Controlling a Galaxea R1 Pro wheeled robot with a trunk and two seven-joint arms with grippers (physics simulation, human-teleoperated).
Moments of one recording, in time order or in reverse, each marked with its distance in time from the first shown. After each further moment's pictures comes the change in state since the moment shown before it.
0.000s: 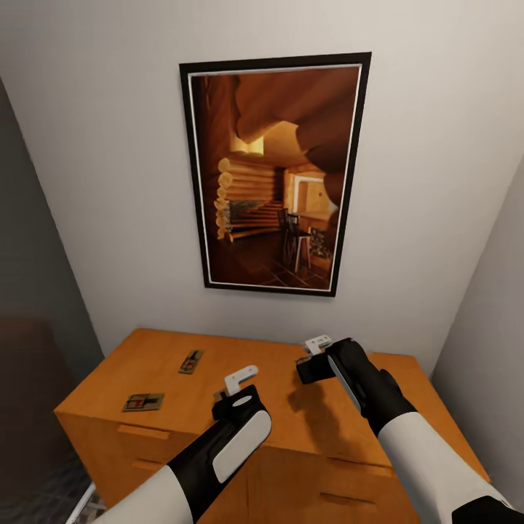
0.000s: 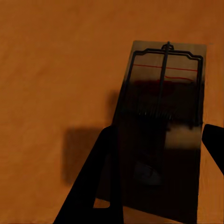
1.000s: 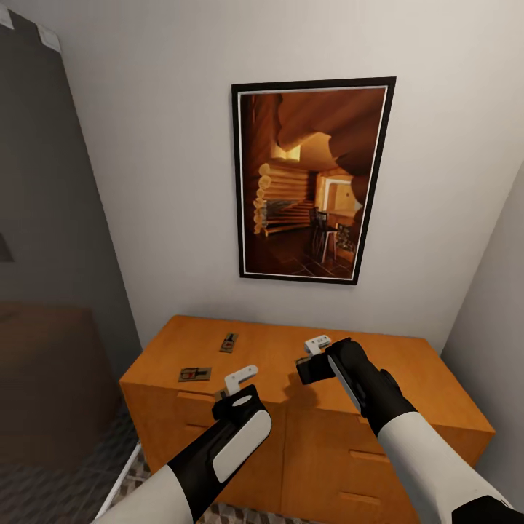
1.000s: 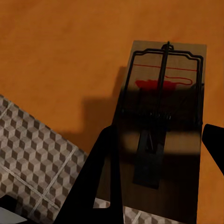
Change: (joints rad) left arm 0.000 0.000 0.001 -0.001 0.000 0.000 0.000; right arm -0.001 0.000 0.000 0.001 -0.001 0.001 0.000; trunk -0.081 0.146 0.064
